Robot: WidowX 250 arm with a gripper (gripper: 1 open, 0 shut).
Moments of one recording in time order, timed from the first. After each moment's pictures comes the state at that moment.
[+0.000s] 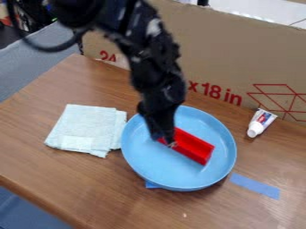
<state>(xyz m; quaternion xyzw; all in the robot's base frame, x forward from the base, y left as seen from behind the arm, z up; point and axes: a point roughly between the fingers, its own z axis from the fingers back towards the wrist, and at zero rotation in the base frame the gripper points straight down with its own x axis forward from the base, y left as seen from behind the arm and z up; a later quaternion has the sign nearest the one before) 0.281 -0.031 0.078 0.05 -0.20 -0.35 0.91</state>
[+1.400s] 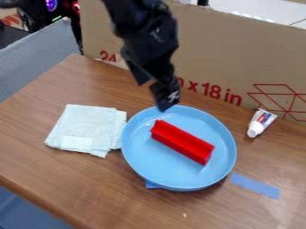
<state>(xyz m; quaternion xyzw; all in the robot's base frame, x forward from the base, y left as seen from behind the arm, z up) 0.283 -0.048 0.140 0.00 -0.23 -0.31 0.92</state>
